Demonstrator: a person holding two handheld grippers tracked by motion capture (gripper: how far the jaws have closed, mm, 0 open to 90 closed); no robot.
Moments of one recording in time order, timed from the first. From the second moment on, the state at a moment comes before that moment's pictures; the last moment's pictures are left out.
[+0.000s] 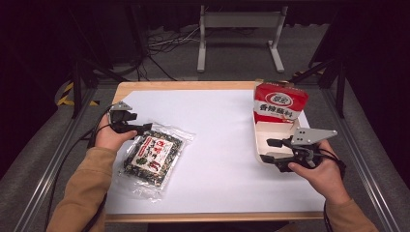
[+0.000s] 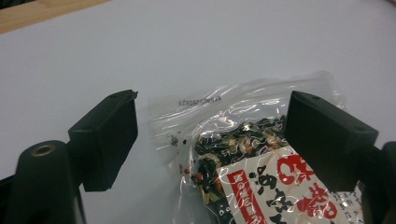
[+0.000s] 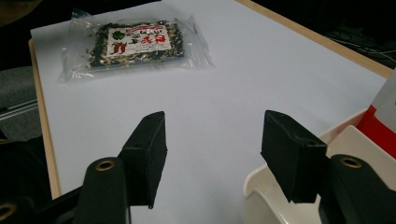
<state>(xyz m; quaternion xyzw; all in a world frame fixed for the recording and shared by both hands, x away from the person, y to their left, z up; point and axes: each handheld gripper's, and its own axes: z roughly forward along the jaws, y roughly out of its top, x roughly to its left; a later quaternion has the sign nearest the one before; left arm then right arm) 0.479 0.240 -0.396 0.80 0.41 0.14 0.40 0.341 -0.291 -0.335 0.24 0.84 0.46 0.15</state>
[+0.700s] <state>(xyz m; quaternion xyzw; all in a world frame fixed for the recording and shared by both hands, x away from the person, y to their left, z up) 0.501 0.241 -0.429 0.81 0.45 0.09 0.37 0.343 -0.286 -0.341 0.23 0.83 0.48 0.15</state>
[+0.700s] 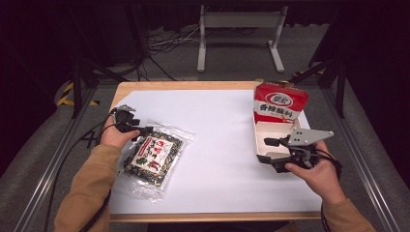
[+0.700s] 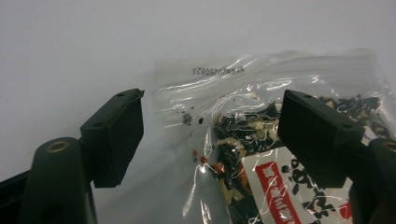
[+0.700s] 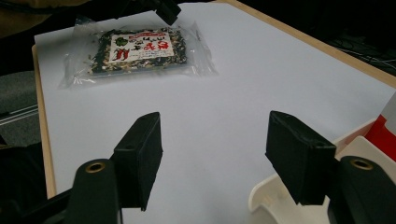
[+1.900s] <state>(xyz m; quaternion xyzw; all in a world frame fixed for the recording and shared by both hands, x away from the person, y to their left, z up) 0.499 0.212 -0.432 0.83 0.47 0.09 0.29 0.343 -0.275 -0.345 0.22 0.84 0.47 0.14</state>
